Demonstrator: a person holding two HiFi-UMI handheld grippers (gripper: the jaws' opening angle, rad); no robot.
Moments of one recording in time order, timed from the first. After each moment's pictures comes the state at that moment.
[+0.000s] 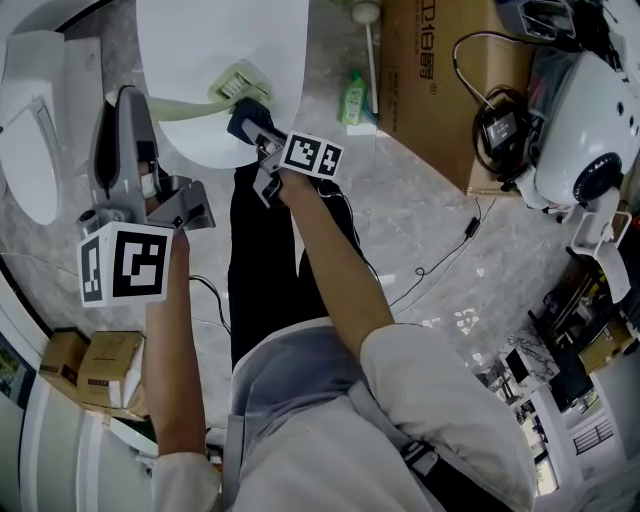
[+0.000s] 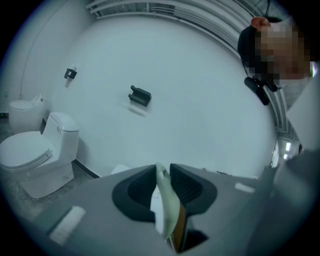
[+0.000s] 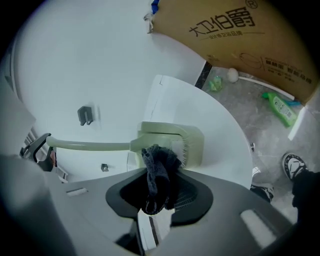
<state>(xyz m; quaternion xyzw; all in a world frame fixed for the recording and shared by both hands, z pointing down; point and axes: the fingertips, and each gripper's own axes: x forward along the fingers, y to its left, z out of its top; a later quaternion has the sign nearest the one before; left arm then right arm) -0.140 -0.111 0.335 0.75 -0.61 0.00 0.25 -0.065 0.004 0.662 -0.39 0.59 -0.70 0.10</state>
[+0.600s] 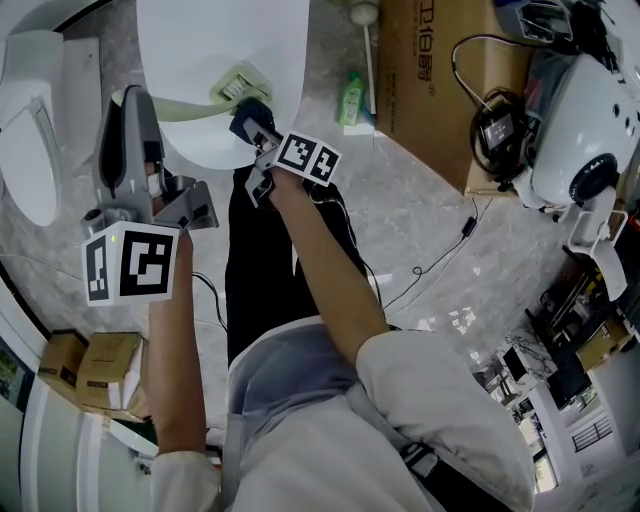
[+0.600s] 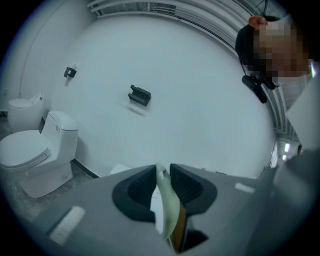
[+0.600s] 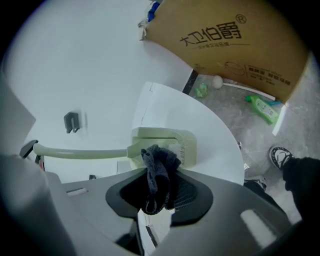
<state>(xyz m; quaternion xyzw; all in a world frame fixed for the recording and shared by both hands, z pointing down) -0.141 -0.114 0.335 0.76 -0.60 0.00 0.26 -0.060 0.002 0.661 -0.45 0.53 -0.71 0.09</state>
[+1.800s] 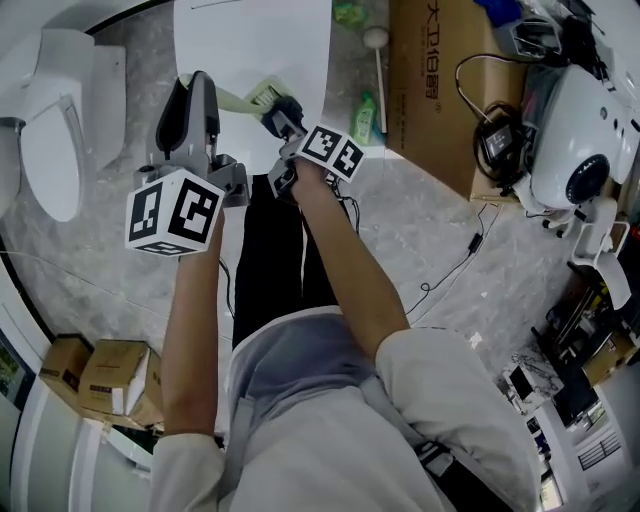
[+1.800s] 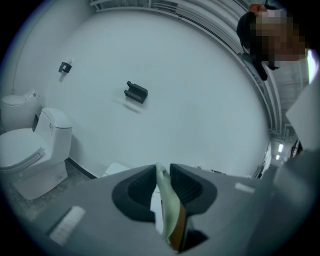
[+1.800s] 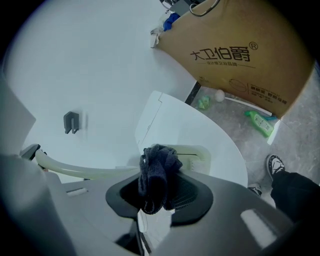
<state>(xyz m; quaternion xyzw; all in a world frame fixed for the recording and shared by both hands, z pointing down) -0.143 -0.118 0.333 0.78 -0.57 -0.01 0.26 -0.050 -0.027 0.608 -0.50 0.52 -0.69 0.07</state>
